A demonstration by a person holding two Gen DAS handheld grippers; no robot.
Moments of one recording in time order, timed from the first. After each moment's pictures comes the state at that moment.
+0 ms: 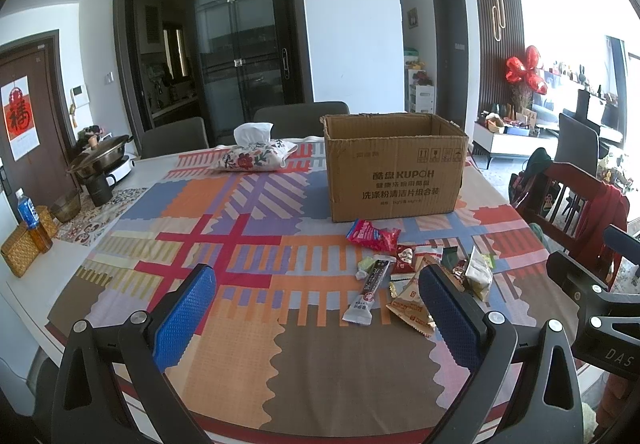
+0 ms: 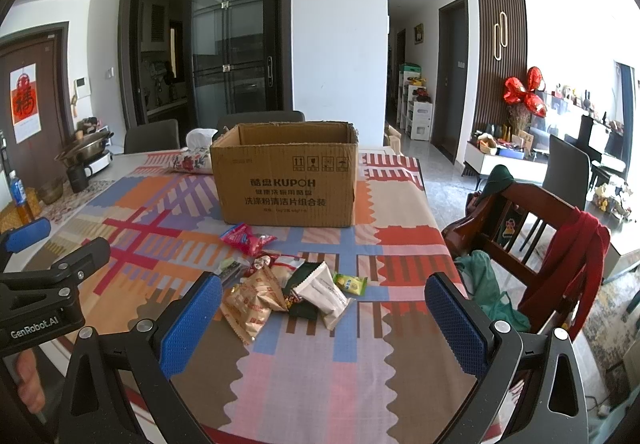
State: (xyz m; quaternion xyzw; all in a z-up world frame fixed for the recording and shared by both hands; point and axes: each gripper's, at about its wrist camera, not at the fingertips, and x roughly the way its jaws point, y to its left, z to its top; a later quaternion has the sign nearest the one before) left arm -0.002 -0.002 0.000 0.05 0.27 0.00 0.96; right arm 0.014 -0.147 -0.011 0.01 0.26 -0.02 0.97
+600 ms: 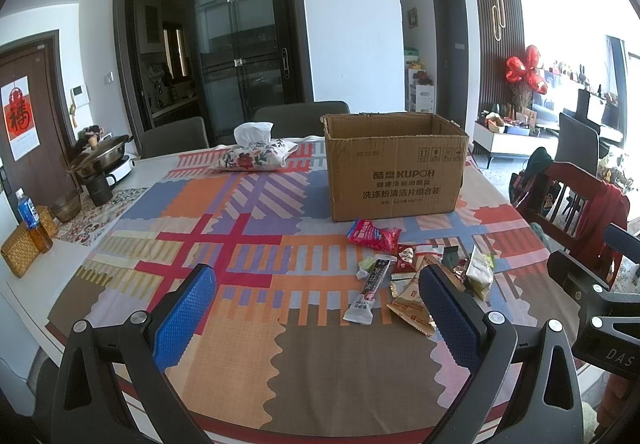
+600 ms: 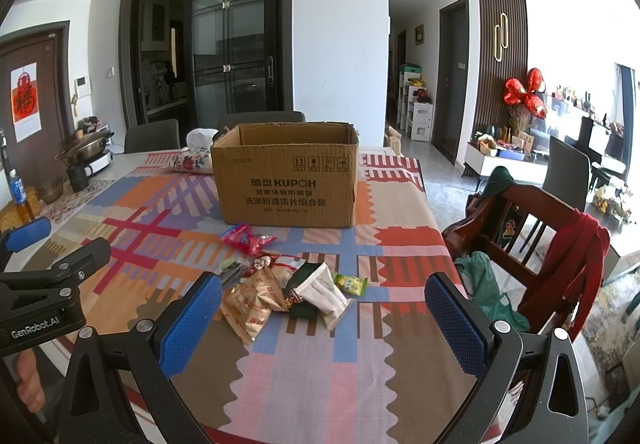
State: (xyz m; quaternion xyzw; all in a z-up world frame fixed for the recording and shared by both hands) left arm -0.002 -0.003 -0.001 0.05 0.27 0.00 0.96; right arm 0.014 -0.147 -0.011 0.00 0.26 -0.02 0.97
